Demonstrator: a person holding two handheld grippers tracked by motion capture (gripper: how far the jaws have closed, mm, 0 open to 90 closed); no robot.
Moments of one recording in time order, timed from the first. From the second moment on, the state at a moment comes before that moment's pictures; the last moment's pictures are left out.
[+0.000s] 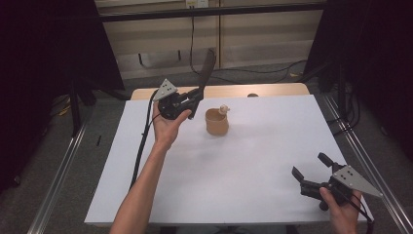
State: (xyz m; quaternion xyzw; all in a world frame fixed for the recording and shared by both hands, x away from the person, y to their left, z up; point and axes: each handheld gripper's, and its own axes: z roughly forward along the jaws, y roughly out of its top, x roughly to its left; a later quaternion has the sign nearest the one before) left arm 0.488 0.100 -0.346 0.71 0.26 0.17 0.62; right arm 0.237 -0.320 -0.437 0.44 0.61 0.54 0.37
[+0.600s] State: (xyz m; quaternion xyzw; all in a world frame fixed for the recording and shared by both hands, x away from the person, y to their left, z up) left arm 0.493 0.081 -0.354 0.72 0.25 0.18 0.62; right arm 0.237 -0.320 -0.437 0.44 0.61 0.54 0.37
